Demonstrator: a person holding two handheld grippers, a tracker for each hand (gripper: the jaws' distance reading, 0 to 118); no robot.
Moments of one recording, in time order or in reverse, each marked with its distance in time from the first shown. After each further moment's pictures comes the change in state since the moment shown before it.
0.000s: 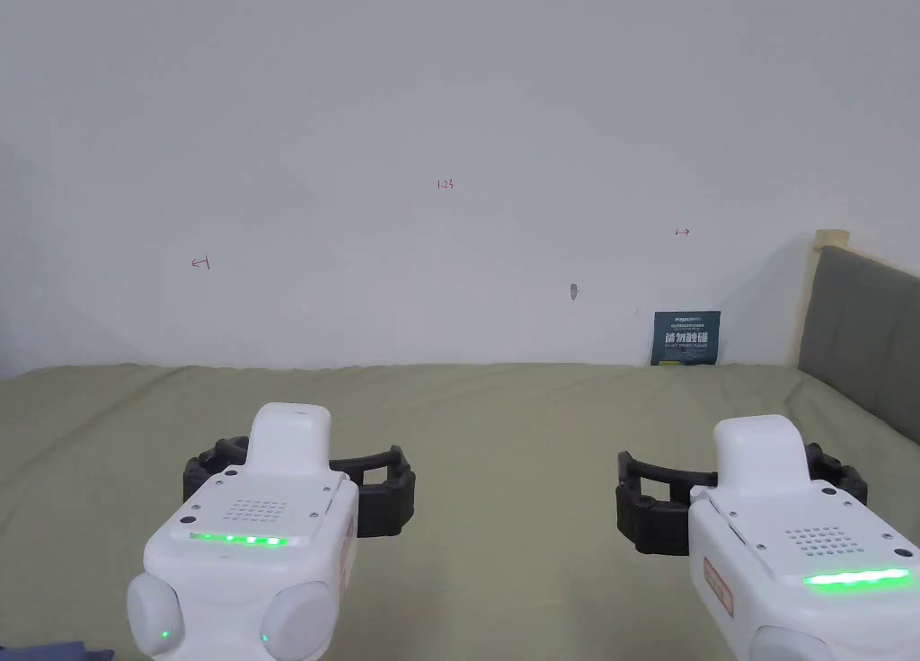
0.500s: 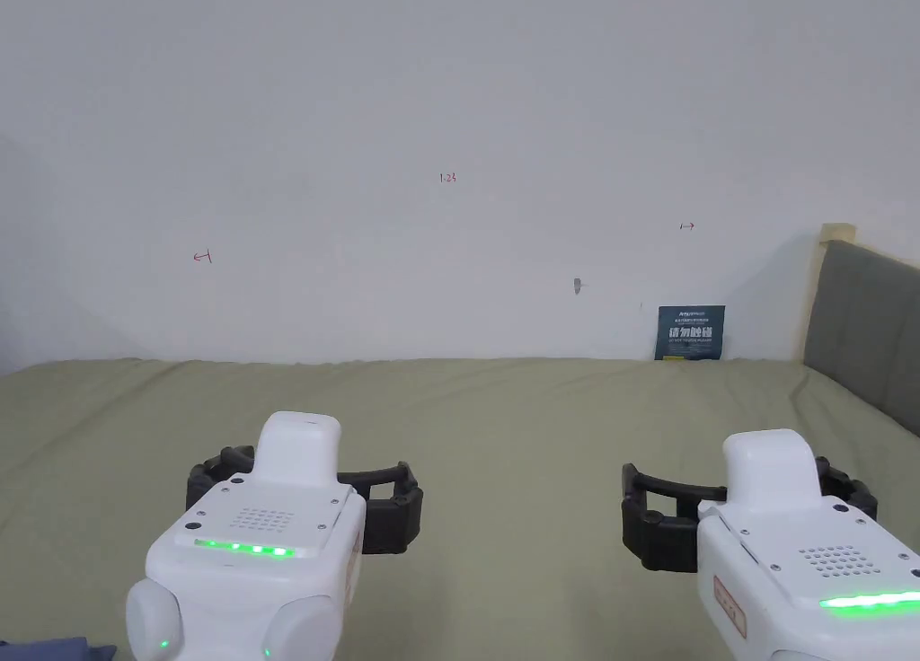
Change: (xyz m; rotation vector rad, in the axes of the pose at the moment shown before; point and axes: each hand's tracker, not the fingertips) left arm 0.008 -0.007 -0.012 -0.050 -0.011 -0.029; right arm -0.004 -0.006 -0.013 -0.031 0.029 -0.016
